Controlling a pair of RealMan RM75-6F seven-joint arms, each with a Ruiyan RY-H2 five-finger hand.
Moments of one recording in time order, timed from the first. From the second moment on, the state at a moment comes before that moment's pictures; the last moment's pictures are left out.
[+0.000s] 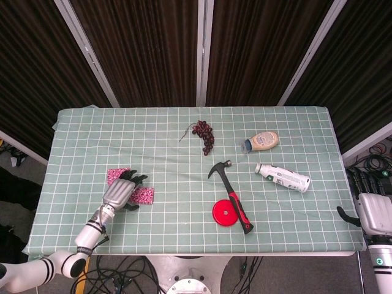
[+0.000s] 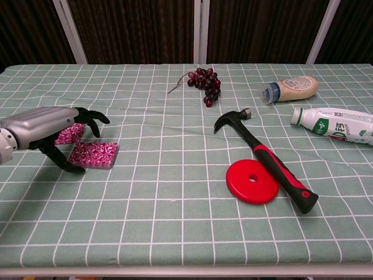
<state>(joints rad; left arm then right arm) -0.56 -1.65 -0.06 -1.26 1.30 0.96 0.13 0.13 -1.08 0.10 -1.59 -1.36 1.35 -0.01</state>
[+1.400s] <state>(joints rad) -0.56 -1.67 -0.07 -1.24 1.31 0.97 0.09 0.13 -1.08 0.10 -1.59 -1.35 1.34 -0.02</state>
